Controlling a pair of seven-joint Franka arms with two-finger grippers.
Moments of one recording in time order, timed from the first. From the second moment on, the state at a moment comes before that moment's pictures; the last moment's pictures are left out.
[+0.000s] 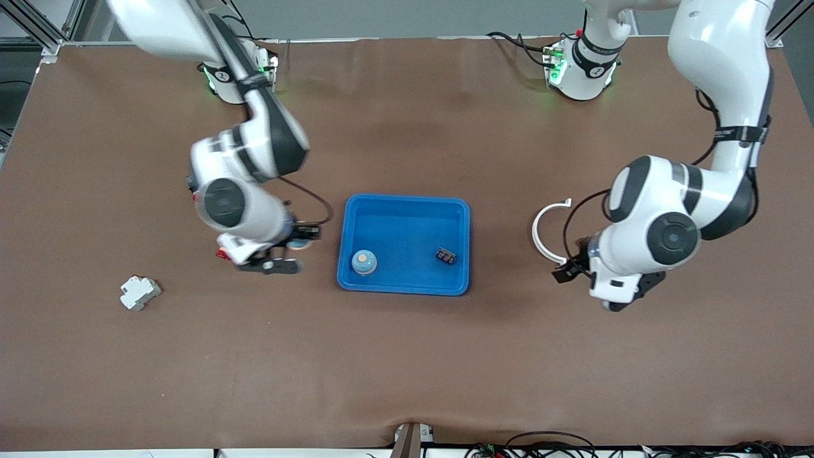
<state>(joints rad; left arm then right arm) -0.11 0.52 -0.24 -1.54 0.07 1.87 -0.91 0.35 0.41 -0.04 -1.66 0.12 1.88 0.24</state>
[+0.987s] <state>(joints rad) -0.42 0.77 -0.23 -1.45 0.07 2.25 -1.54 -0.05 0.49 -0.04 -1.83 0.00 2.15 -0.50</state>
